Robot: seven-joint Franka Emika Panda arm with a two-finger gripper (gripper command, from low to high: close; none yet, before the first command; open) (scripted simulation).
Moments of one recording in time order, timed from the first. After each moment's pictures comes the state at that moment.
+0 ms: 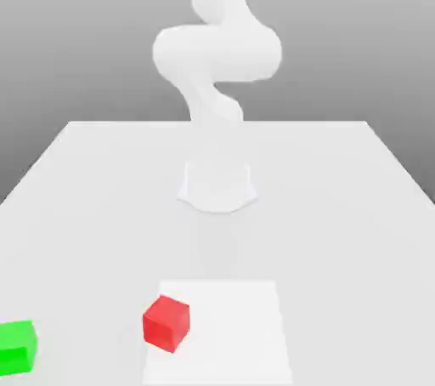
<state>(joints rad) -0.02 -0.71 0.00 -2.34 0.00 2.35 0.83</state>
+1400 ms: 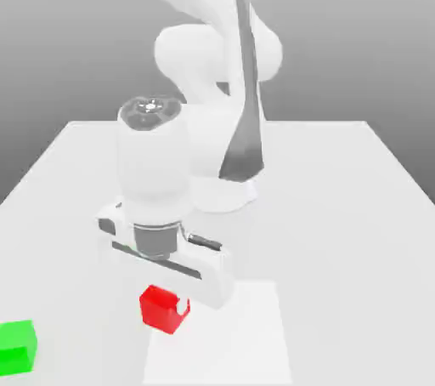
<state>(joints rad) -0.19 0.12 -0.03 -2.61 0.01 2.73 1.09</state>
